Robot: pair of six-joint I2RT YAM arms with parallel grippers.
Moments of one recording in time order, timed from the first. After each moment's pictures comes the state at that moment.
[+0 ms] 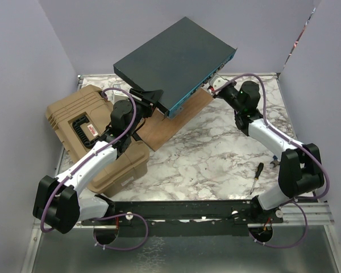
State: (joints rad) left arm -0.47 1.23 0.86 0.34 -0.08 -1.31; right arm 0.29 1.55 1.03 0.62 -0.33 -0.78
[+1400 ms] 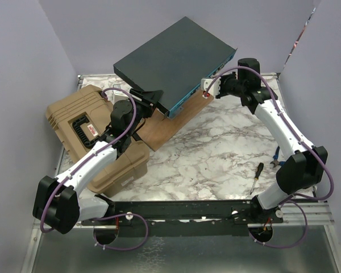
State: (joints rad) left arm -0.47 1.22 0.86 0.34 -0.08 -1.30; right arm 0.29 1.59 1.53 -0.42 -0.36 -1.43
